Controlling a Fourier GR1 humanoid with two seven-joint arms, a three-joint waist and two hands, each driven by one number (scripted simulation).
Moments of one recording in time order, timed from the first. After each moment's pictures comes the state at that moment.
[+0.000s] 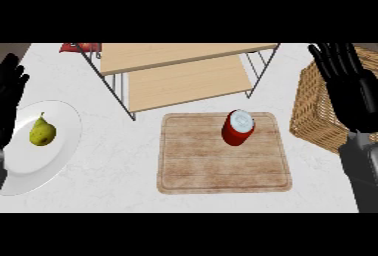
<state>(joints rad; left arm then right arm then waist) -0.24 0.62 -0.03 -1.52 0.23 0.30 0.17 -0.40 -0.34 -0.05 -1.52 -0.32 0.11 -0.10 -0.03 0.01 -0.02</state>
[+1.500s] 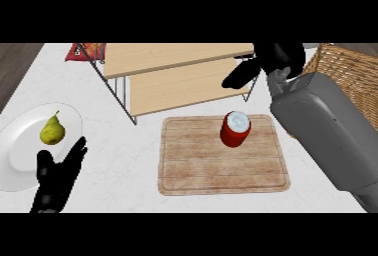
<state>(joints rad) 0.09 0.41 -0.20 -1.40 0.29 0.20 0.19 -0.96 -0.36 0.40 -1.30 0.49 -0.03 0.83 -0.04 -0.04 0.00</state>
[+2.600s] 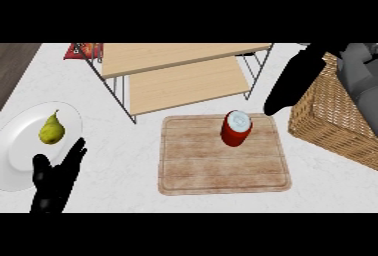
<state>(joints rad) 0.12 0.40 -0.18 -1.44 0.28 0.19 0.18 -1.06 -0.56 0.34 -1.52 -0.03 0.47 1.13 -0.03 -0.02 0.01</state>
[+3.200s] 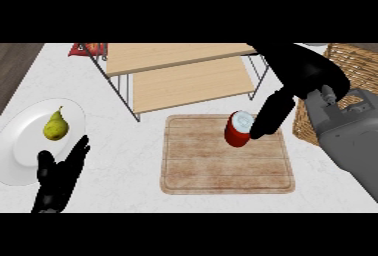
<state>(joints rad) 0.09 0.39 -0.18 -1.44 0.26 0.17 0.20 -0.89 -0.52 0.43 -1.61 0.08 0.37 1.13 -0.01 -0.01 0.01</state>
